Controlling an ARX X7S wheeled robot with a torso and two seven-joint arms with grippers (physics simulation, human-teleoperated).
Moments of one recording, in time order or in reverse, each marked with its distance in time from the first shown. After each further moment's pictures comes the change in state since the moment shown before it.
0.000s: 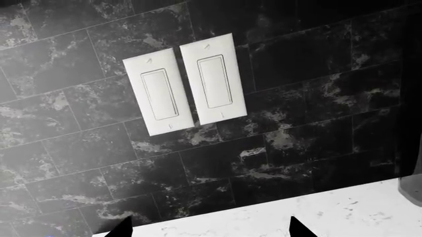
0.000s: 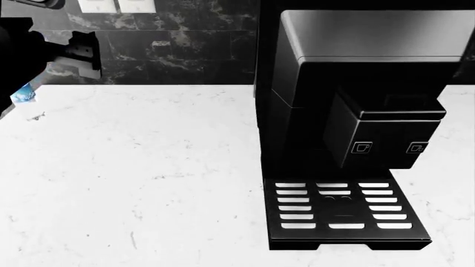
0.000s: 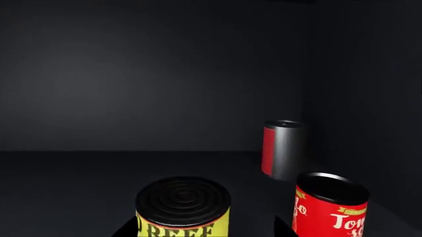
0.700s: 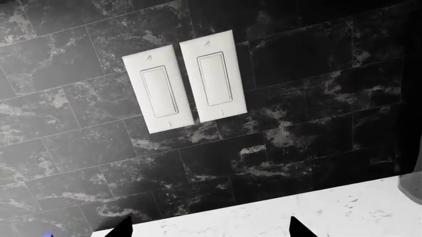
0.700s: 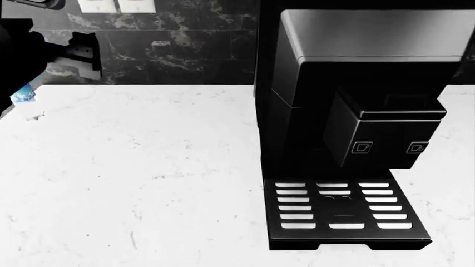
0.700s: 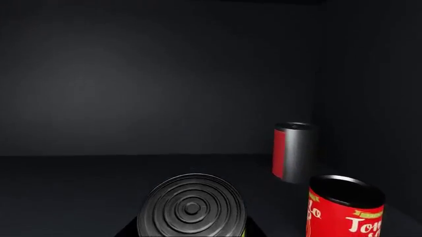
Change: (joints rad) left arm -0.002 0.002 -0.003 -0.001 0.000 -0.012 -0.001; right arm 0.000 0.000 0.003 -0.004 0.054 -0.009 0.023
